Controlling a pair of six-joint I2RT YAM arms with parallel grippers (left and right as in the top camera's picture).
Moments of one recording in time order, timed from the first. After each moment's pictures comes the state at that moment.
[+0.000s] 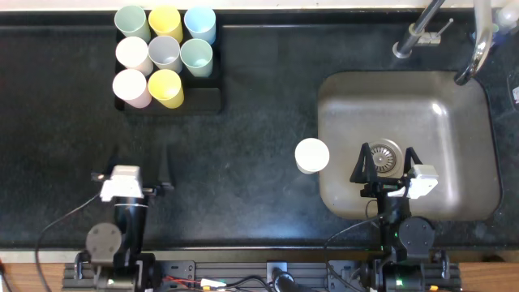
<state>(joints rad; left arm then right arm) -0.02 0.03 0.02 0.06 0.05 0.04 -0.01 0.01 0.02 -0.02 -0.02 0.27</state>
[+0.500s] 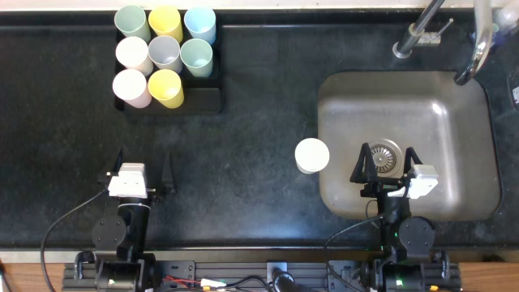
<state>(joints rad) -0.02 0.02 0.01 -0.08 0.01 0.06 -0.01 0.01 0.02 -0.02 -0.02 0.27</state>
